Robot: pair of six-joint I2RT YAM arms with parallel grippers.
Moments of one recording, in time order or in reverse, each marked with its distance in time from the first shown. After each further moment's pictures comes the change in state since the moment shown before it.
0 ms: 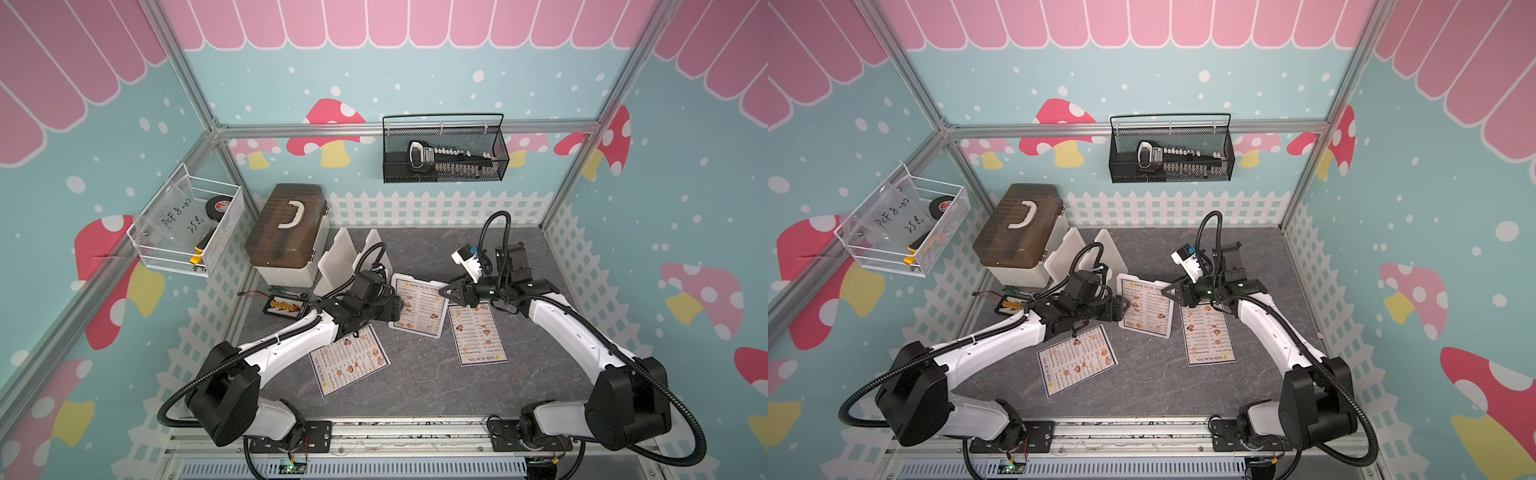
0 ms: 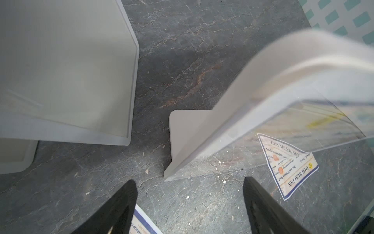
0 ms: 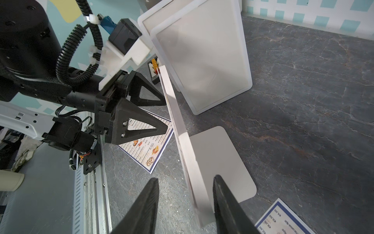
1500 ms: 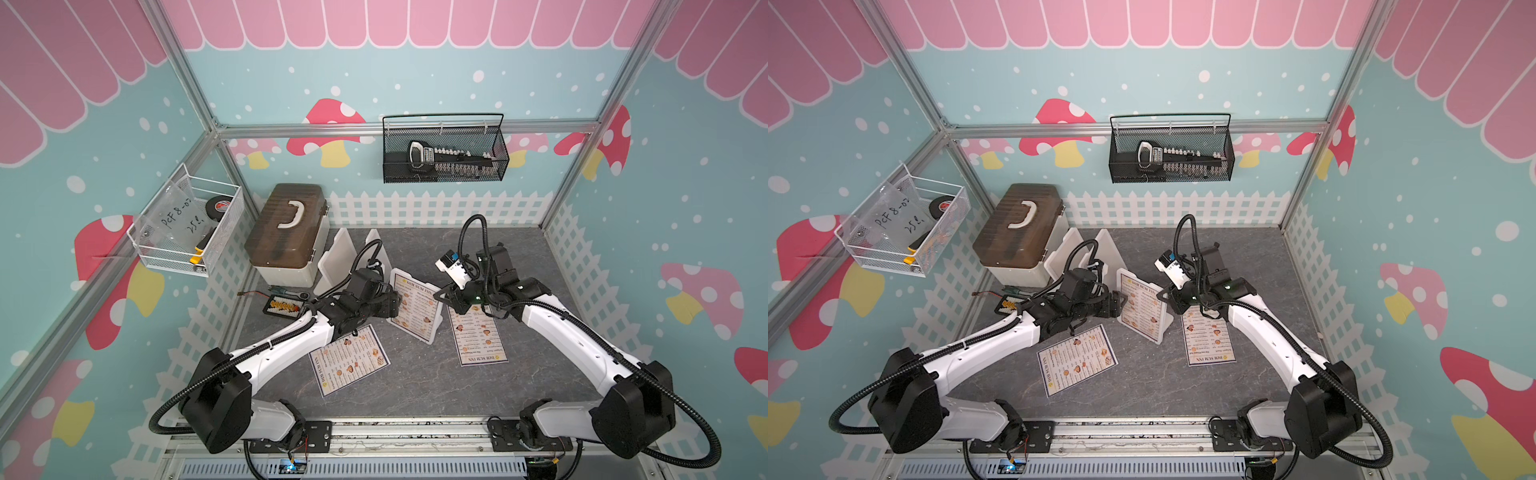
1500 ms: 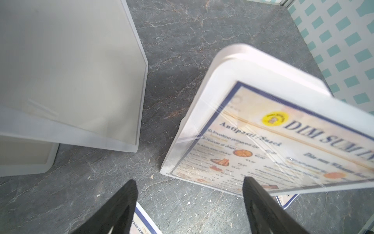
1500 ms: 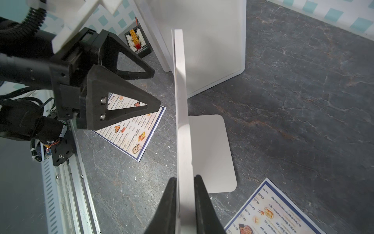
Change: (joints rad) left arm 0.000 -0.056 -0.003 -0.001 -0.051 -0.004; right arm 0.176 -0.019 0.083 -0.151 0.323 -0.021
